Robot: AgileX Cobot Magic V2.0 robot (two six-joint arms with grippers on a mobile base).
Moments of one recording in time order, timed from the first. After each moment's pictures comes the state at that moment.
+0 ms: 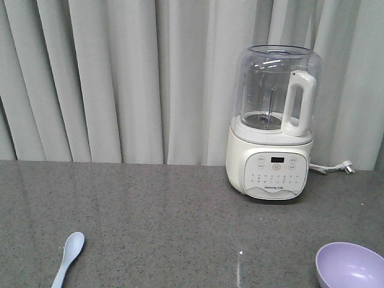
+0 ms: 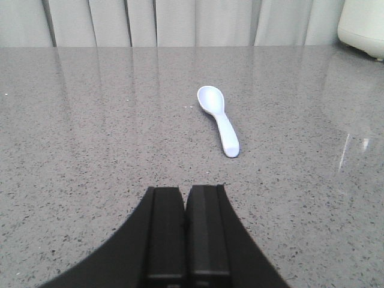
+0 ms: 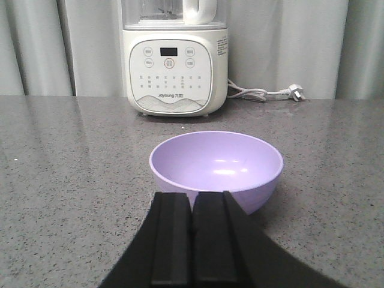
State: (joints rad) left arm -0.11 -0.01 0.03 0.01 0.25 -0.05; right arm 0.05 -0.01 0.03 -0.02 0.14 0.04
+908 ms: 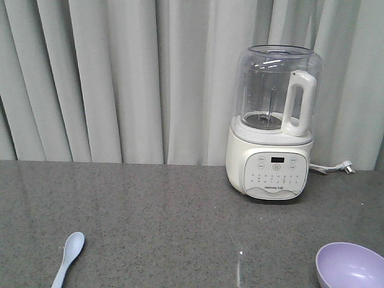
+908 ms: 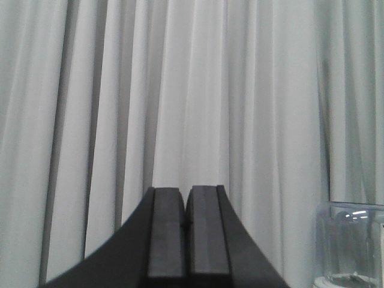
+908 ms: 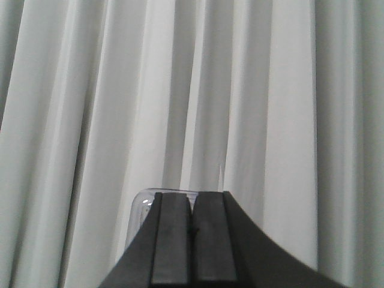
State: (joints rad) left arm -0.11 0.27 -0.58 -0.01 -0.11 -0.09; right arm 0.05 0.27 -0.62 -0.02 0.00 -0.08
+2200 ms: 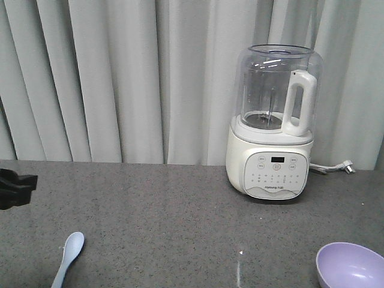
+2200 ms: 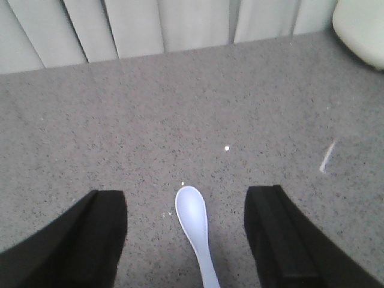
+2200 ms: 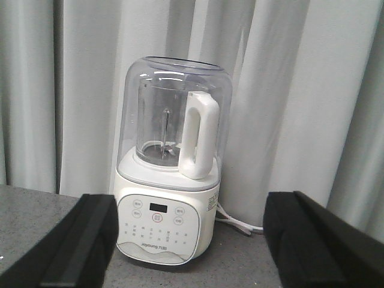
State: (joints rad) left arm -0.17 1.19 -1.13 -0.06 0.58 0.08; right arm 0.05 0.75 -0.84 -0.01 0.17 -0.11
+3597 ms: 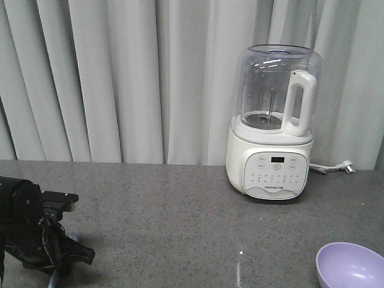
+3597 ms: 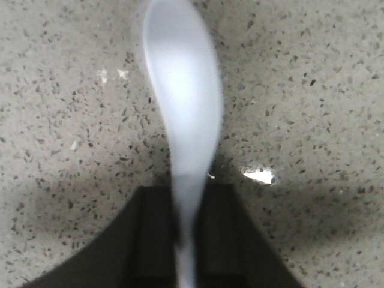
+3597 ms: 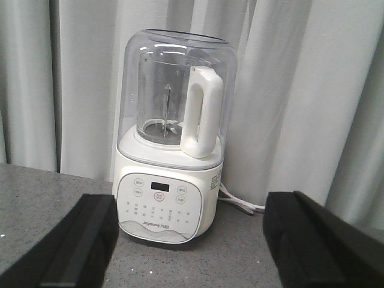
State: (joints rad) left arm -0.20 1.84 -1.32 0.01 0.84 -0.05; right arm 0.05 0.78 -0.84 -0.01 0.21 -0.11
